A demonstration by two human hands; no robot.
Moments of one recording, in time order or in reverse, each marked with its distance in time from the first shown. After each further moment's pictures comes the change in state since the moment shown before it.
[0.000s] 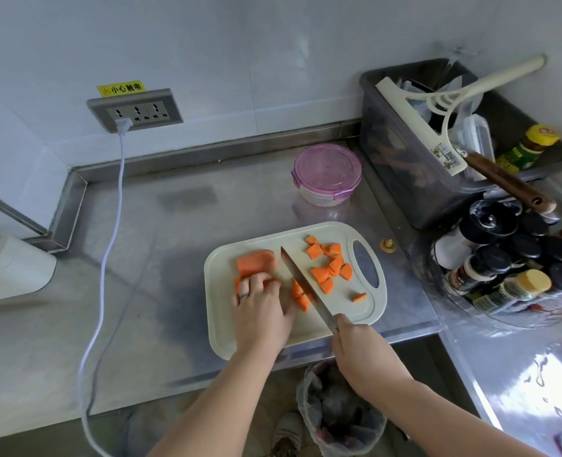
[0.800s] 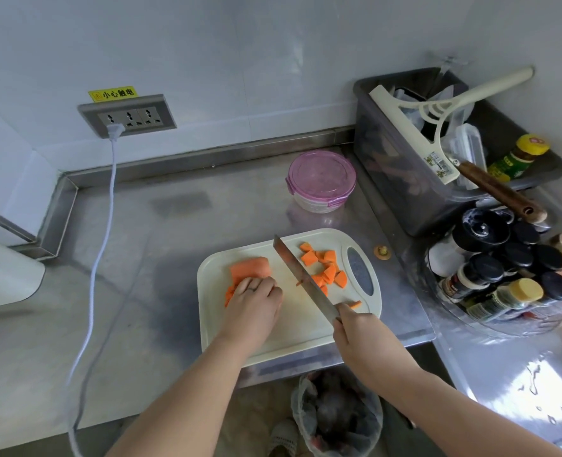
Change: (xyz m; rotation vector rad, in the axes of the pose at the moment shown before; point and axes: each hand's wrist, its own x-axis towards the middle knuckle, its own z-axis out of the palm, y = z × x) left_hand 0.029 -0.021 0.009 0.148 0.208 0.530; right_hand 0.002 0.005 -0.034 0.067 0.099 -0.090
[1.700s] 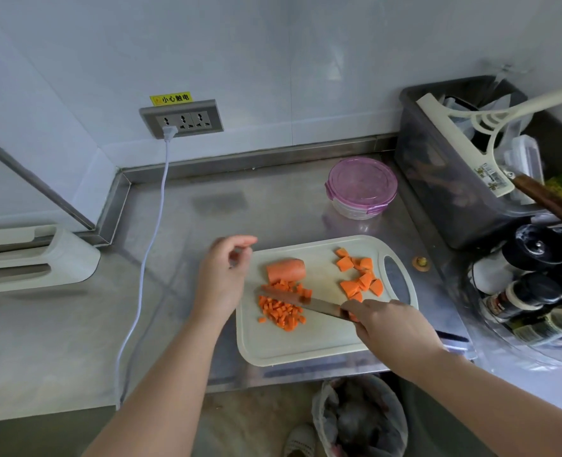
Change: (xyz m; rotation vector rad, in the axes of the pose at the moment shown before) left_hand -0.001 -0.064 -0.084 -0.813 0.322 -0.651; right_hand 0.021 -0.015 -0.014 -0.403 0.087 -0.362
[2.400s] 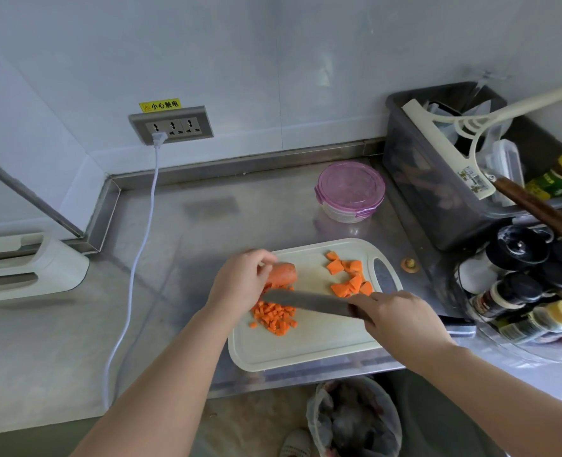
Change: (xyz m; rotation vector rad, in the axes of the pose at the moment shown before) left_hand 0.010 0.003 0.028 0.361 -0.302 0.146; right_hand -0.002 0.022 -0.005 -0.158 0.130 0.011
